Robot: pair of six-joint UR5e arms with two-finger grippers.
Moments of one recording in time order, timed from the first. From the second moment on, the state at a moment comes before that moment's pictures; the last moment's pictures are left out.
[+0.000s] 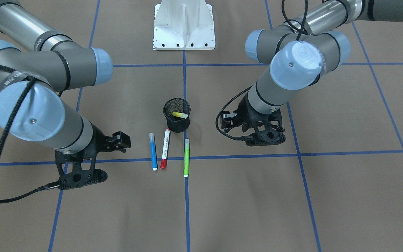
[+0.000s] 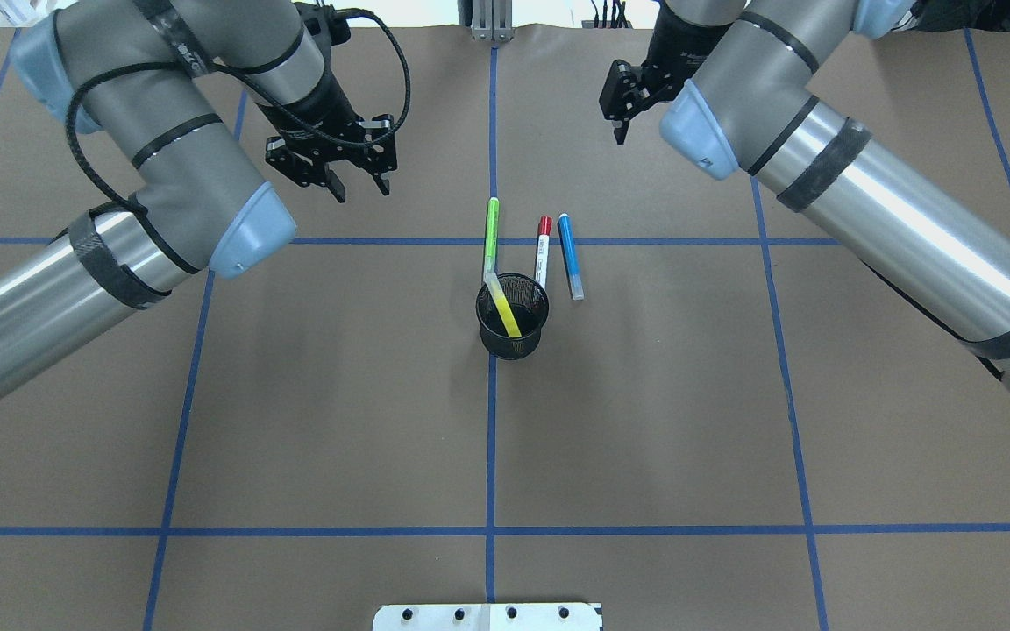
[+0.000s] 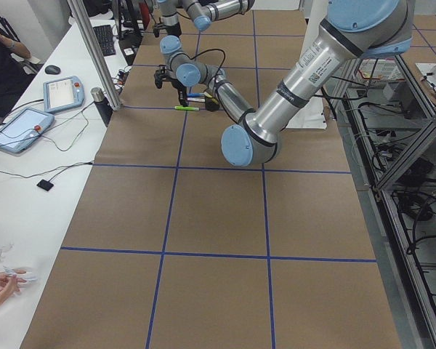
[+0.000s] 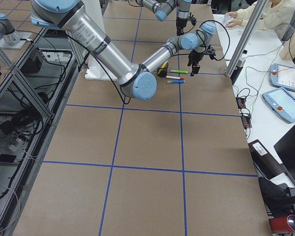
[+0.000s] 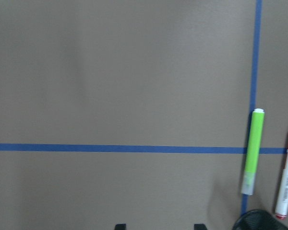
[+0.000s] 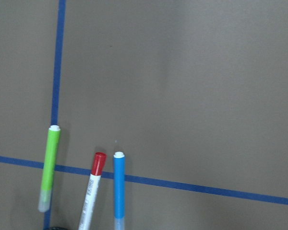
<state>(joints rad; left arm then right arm) -0.84 -2.38 -1.48 -1.63 -2.28 -1.13 0.99 -0.73 1.39 -1.83 2.30 0.49</state>
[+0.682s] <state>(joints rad) -0.74 -2.48 -1.44 -1.64 -2.27 -1.59 1.03 -0.84 1.55 -1.93 2.29 0.34</state>
